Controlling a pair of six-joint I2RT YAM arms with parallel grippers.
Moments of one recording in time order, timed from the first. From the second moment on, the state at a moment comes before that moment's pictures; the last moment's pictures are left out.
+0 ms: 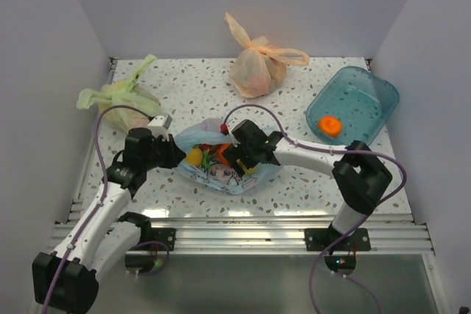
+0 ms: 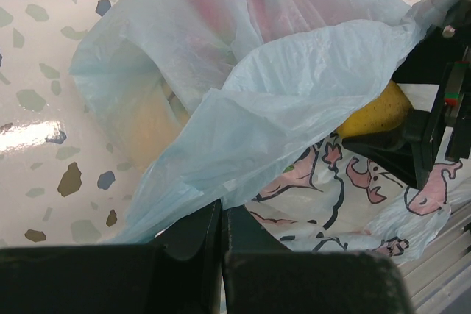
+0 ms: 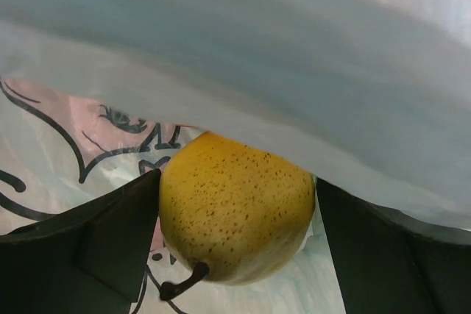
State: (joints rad) left arm -0.24 0.81 0.56 -0.36 0.28 -0.31; right arm 0.86 1.69 1.08 -0.39 0.09 0.08
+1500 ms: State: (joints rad) left arm -0.24 0.81 0.56 -0.36 0.28 -0.31; right arm 0.90 1.68 1.16 -0.33 -0.01 0.26
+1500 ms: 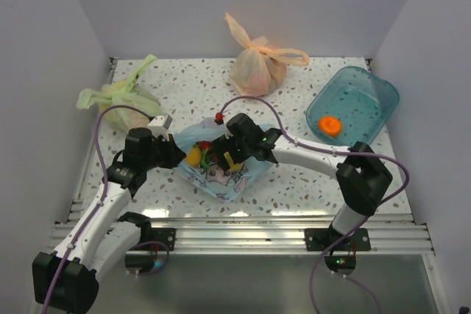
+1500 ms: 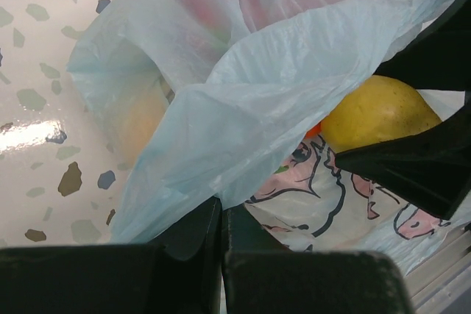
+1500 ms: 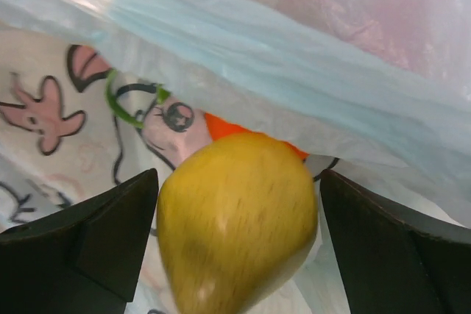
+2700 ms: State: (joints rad) left arm -0.24 0.81 0.56 -0.36 0.28 -0.31; right arm 0.91 1.66 1.16 -0.51 0.11 0.23
